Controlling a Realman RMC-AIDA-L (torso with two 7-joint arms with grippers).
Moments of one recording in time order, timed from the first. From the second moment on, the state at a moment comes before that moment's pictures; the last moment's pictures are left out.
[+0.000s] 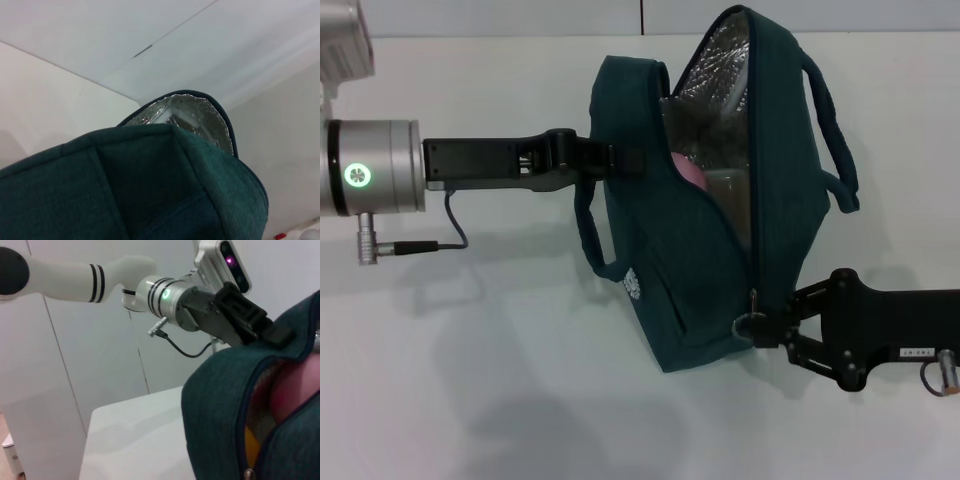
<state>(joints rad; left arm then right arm) -0.56 -2.08 0.85 0.81 1.83 1.65 -2.34 0.43 2.03 -1.21 -0.60 -1.62 -1.58 1.16</state>
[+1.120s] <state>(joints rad) -0.54 -2.08 0.80 0.76 1.81 1.65 -2.15 0.42 2.01 -1.20 -0.61 -1.59 -1.62 1.14</state>
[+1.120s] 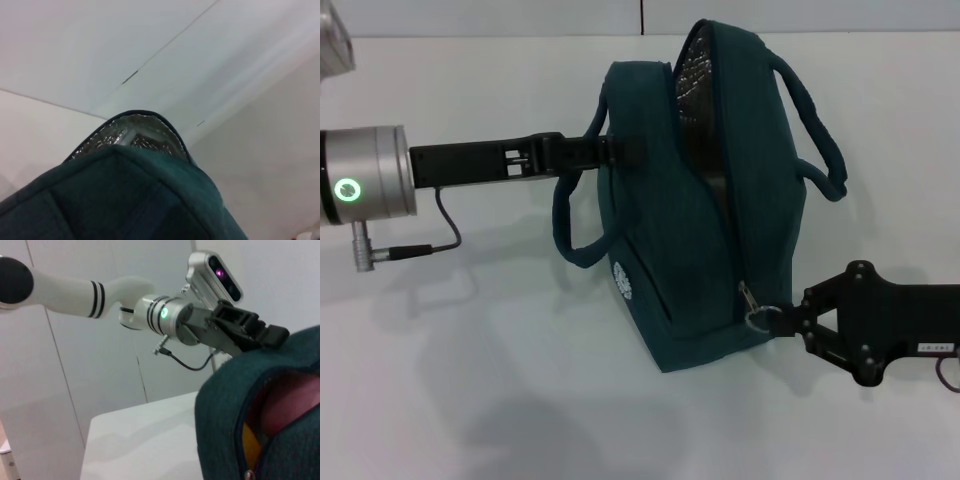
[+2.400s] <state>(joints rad) -0.45 -2.08 0.70 0.72 1.60 1.66 -1.82 0.52 2.02 -1.14 -0.78 -1.41 -1.57 1.15</state>
